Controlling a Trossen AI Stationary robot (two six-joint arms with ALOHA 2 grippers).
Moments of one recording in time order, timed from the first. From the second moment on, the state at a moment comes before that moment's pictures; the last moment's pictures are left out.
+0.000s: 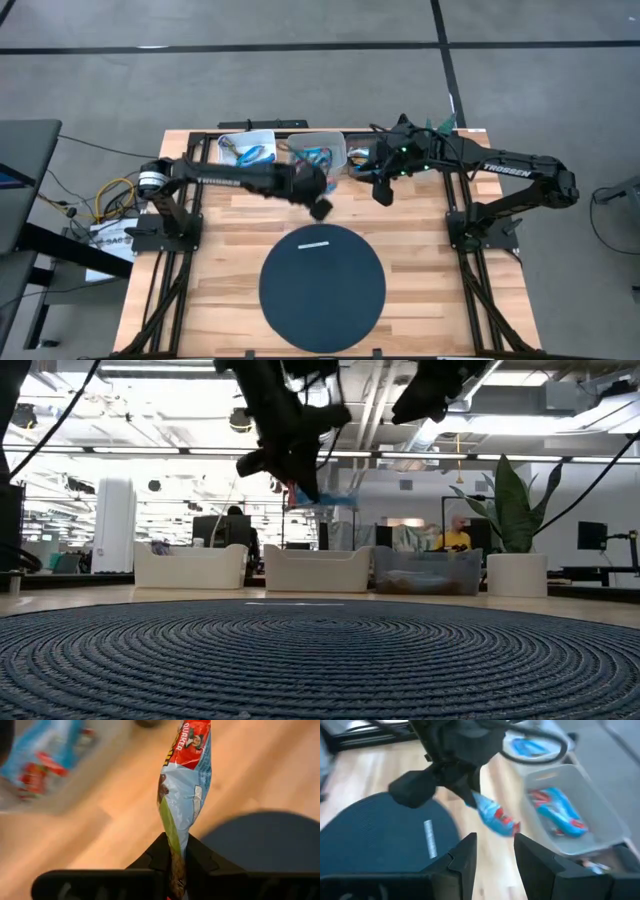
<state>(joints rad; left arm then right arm) 0.08 1.76 1.42 -0.70 -0.23 -0.65 -0.24 1.26 1.20 -0.63 -0.14 -0.07</state>
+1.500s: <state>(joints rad) 0.43 1.58 1.42 -0.35 0.04 -0.26 -0.30 1.03 1.00 -0.49 -0.35 0.11</state>
